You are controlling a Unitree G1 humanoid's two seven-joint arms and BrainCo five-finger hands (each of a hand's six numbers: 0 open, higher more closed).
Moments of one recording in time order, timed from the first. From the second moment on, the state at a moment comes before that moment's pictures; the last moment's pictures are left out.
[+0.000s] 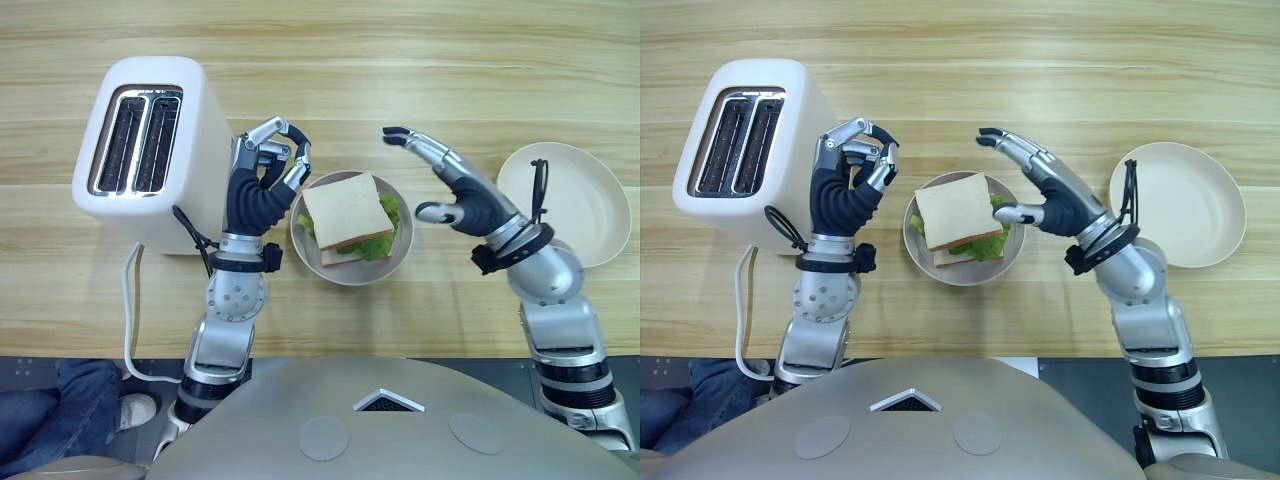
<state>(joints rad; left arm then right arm) 0.33 0.17 -0.34 -0.61 0.25 -0.10 0.05 0.20 -0.54 0.08 -0.51 -0.09 -0.09 0.47</state>
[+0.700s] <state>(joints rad) 0.43 0.45 -0.54 -0.36 0.36 -0.01 -0.34 0.33 -0.76 0.30 -0.27 -0.30 -0.33 0.82</state>
